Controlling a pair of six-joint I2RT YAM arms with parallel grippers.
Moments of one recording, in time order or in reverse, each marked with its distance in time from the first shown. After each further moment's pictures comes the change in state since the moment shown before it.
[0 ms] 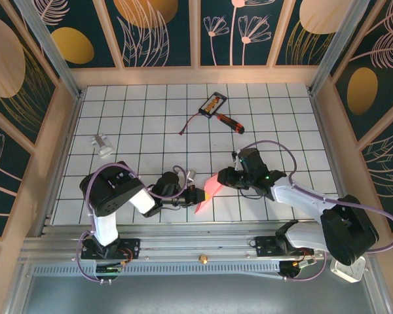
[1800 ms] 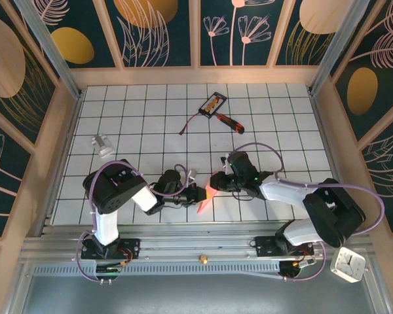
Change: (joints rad) left arm 0.011 0.035 0.039 -0.027 0.038 -0.059; right arm 0.074 0.163 -0.007 0.153 -0.019 -0.021
